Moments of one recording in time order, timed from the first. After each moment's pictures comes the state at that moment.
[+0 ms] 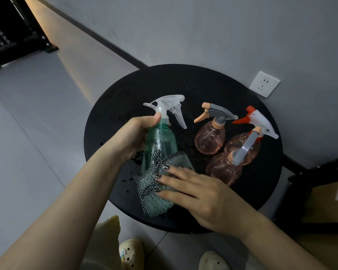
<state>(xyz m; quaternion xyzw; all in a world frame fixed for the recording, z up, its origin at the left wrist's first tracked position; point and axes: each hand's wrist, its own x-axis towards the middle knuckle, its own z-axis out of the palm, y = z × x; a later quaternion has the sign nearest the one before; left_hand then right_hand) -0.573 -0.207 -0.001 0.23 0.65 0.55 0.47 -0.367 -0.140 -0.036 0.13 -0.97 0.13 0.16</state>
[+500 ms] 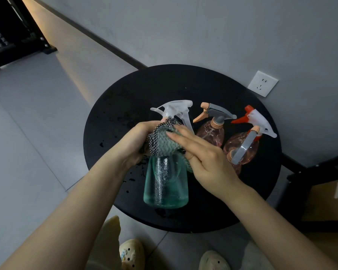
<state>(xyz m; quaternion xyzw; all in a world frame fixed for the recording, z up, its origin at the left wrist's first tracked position) -0.560 -0.206 -0.005 0.22 0.60 0.58 0.51 -0.404 -0.122 -0.021 -0.07 -0.90 0.36 0.26</state>
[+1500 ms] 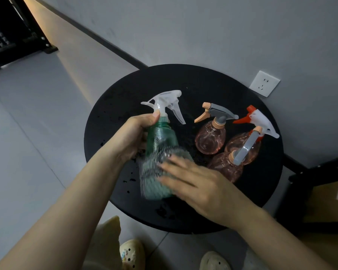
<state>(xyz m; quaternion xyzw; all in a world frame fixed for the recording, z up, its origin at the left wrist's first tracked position) -0.574 -0.208 -0.001 0.22 0.63 0.58 0.47 -0.378 -0.139 -0.029 0.09 -0.97 0.12 0.19</state>
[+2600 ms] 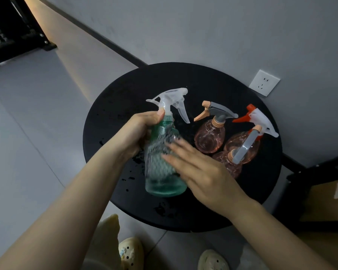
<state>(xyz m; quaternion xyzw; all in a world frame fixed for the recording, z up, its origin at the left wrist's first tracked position) -0.569 -0.205 0.003 0.25 0.63 0.57 0.46 -0.386 -0.133 -0.033 0.01 -0.95 0.20 0.22</state>
